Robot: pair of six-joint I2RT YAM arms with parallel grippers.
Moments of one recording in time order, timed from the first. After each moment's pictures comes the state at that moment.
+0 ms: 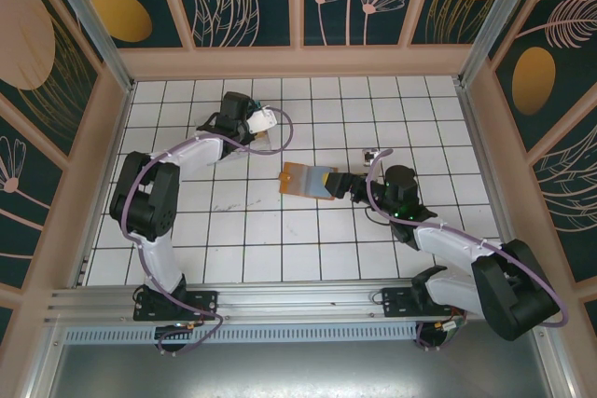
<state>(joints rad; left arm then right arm) -0.37 1.87 1.25 -0.08 -0.16 0.92 0.48 1.16 0.34 0.55 -0.45 0.70</state>
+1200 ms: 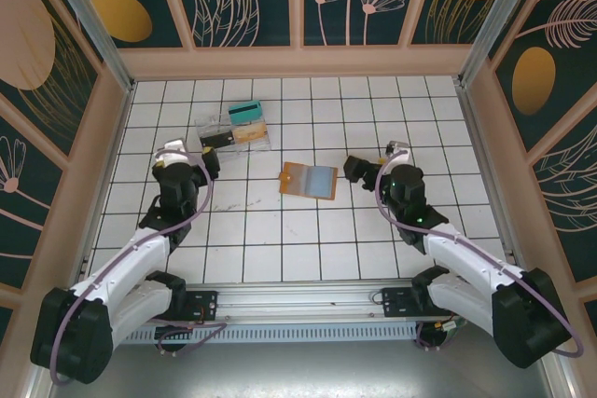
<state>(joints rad) -0.32 0.96 0.40 0.24 -0.50 -0.32 0.49 0.98 0.40 0.29 0.14 0.52</state>
